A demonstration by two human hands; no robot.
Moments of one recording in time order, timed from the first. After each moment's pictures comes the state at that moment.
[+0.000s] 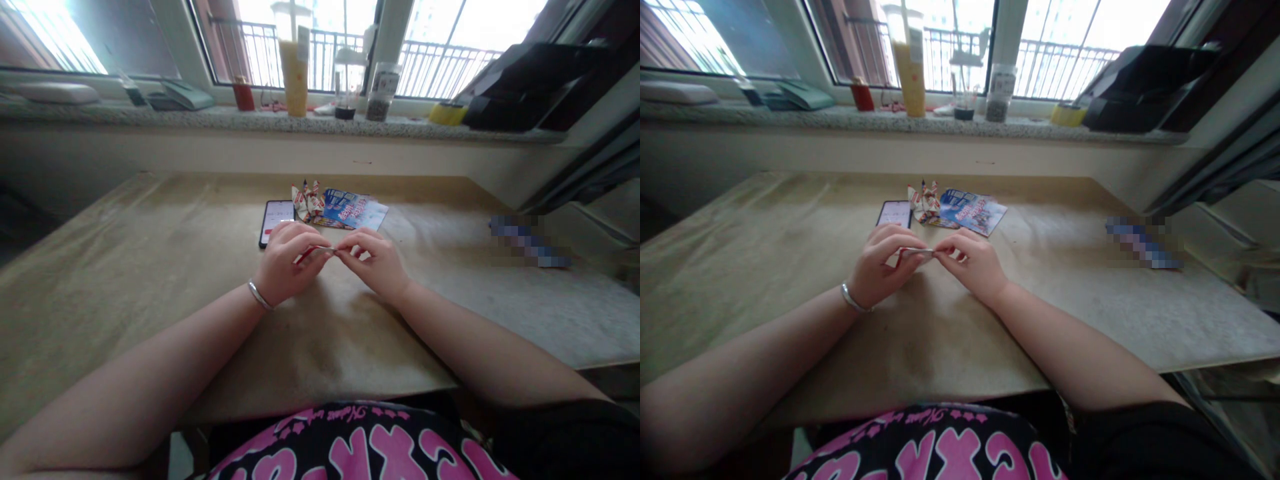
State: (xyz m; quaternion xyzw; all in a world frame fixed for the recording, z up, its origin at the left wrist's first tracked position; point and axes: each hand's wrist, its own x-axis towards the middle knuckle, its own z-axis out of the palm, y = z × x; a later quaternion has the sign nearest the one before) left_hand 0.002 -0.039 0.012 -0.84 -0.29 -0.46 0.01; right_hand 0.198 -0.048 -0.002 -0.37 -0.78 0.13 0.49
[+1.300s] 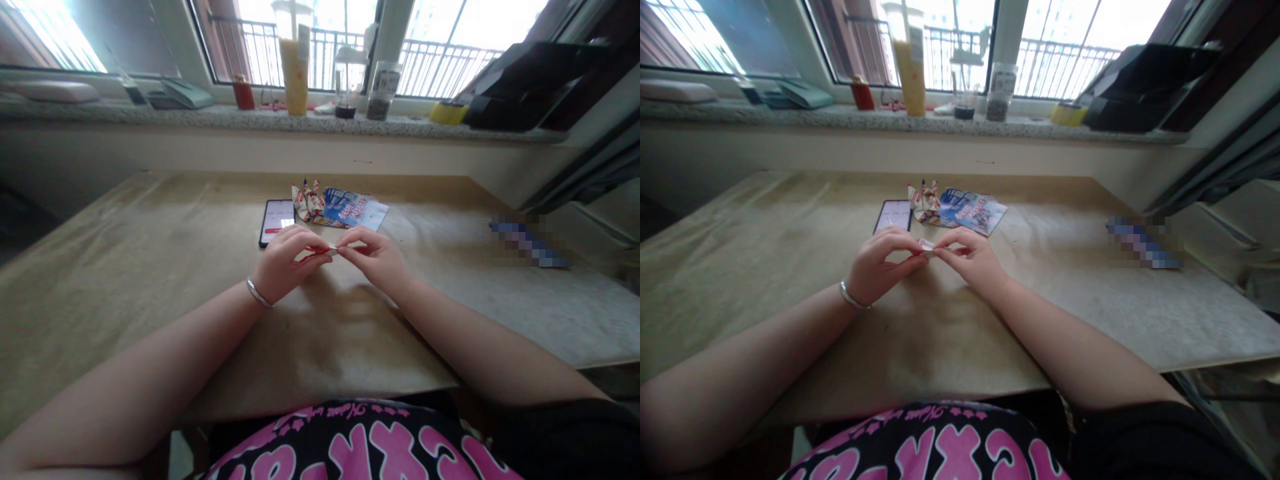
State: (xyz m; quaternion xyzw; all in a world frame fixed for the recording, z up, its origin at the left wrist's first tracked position) left_hand 0.002 -0.034 0.010 -0.84 -0.21 -0.50 -0.02; right_hand 0.197 -0.045 -0.004 -0.35 -0.71 0.32 0.52
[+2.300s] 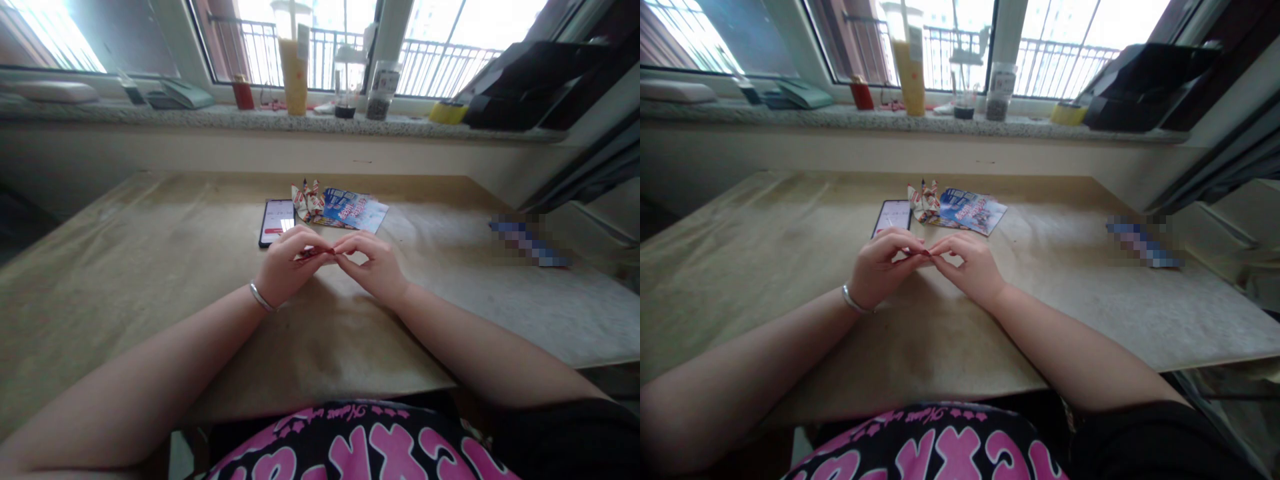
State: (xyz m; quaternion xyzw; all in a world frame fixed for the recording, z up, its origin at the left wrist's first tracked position) left_hand 0.008 -0.036 0.005 -0.81 -0.22 -0.53 -0.06; right_hand 0.191 -0.052 0.001 -0.32 -0.79 0.10 0.52
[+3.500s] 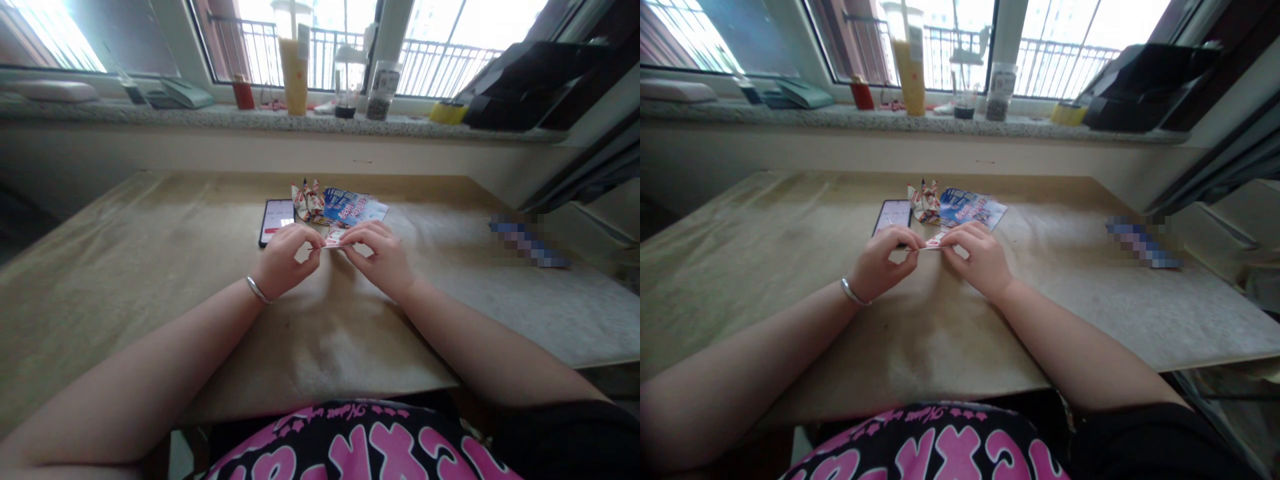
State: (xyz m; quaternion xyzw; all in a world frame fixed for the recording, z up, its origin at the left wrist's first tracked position) left_hand 0.002 -0.028 0.004 -0.84 -0.25 -0.47 -0.01; right_hand 0.206 -0.042 -0.001 -0.35 -0.80 0.03 0.49
